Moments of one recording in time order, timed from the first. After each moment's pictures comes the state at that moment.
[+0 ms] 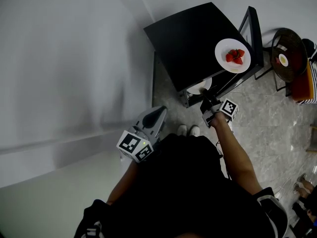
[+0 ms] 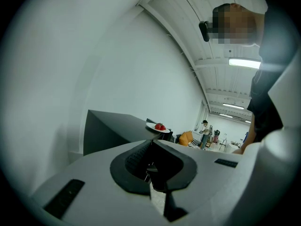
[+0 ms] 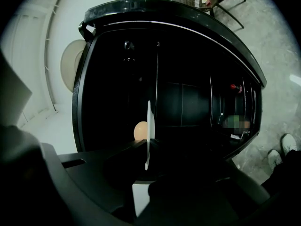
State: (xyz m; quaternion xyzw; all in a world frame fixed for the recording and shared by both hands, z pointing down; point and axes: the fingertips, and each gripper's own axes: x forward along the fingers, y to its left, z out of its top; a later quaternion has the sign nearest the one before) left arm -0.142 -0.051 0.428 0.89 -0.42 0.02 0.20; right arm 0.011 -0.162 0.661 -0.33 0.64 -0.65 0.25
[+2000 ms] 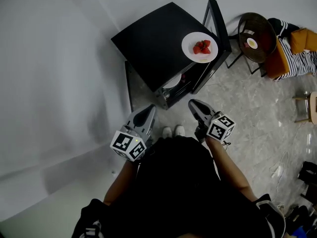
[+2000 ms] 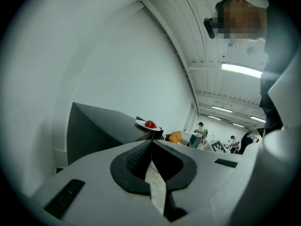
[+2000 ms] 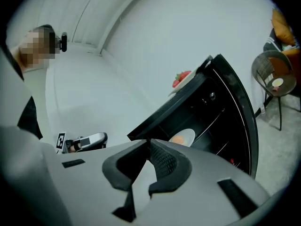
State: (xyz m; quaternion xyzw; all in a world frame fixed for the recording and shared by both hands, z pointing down) left arm -0.110 -0.059 0.437 0.91 -0.36 0.01 0.21; right arm 0.032 -0.063 0.512 -0.40 0.84 -0.34 0.10
